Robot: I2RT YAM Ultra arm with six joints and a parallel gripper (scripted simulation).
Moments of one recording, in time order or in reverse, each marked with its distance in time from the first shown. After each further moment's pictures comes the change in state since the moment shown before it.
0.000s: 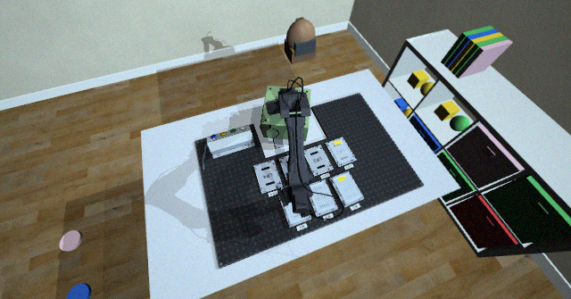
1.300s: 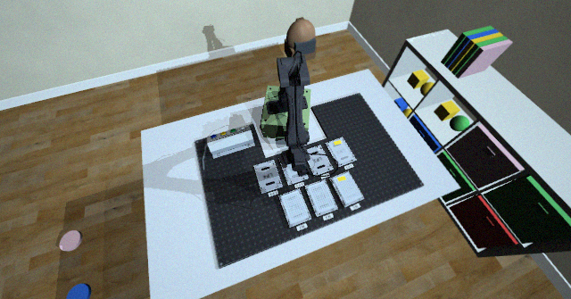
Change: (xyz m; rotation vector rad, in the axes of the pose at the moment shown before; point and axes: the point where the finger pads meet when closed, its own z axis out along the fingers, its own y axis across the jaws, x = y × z) arm 0.156 0.054 -0.006 -0.009 0.034 0.023
